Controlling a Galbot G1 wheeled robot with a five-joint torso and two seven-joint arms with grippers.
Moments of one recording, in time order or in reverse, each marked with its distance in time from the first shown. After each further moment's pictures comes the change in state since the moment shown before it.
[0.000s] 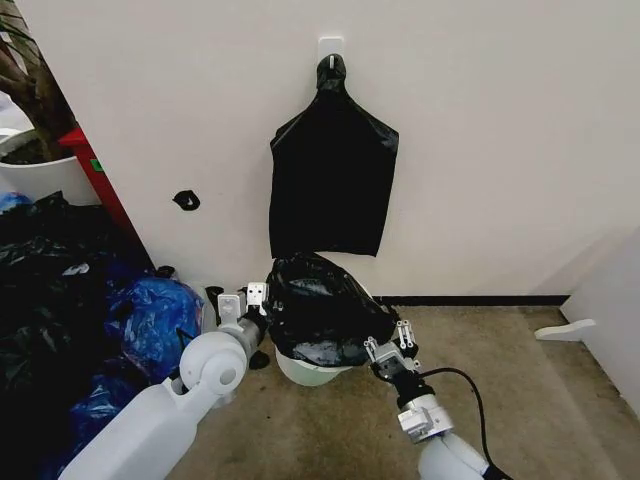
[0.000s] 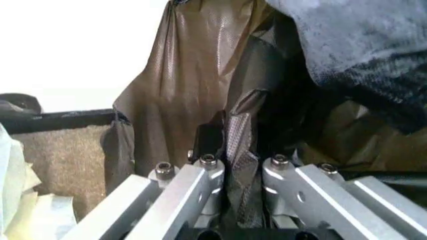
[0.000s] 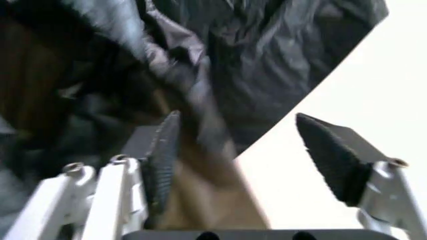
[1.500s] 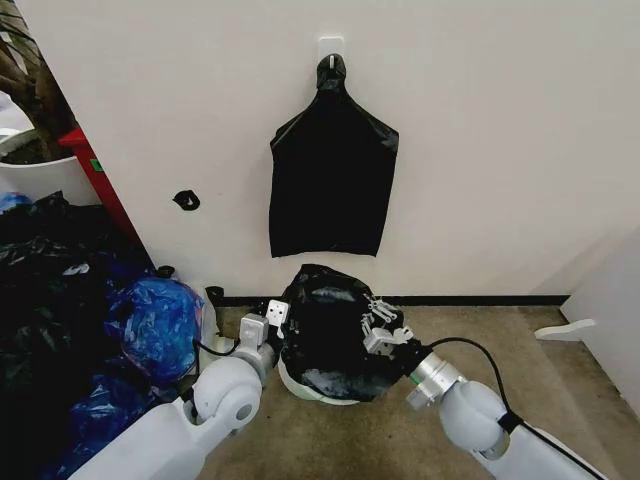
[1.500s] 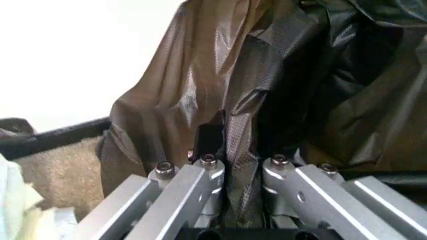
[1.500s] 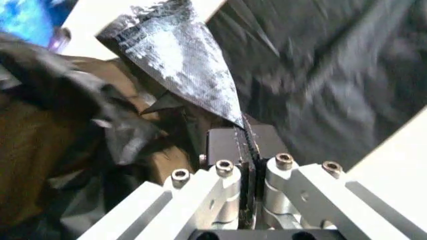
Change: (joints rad) left arm 0.069 0.081 0.123 -0.059 0.261 -0.074 0.094; right arm 0.225 -0.111 0.060 -0.052 0.128 0.152 -0.365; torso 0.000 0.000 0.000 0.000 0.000
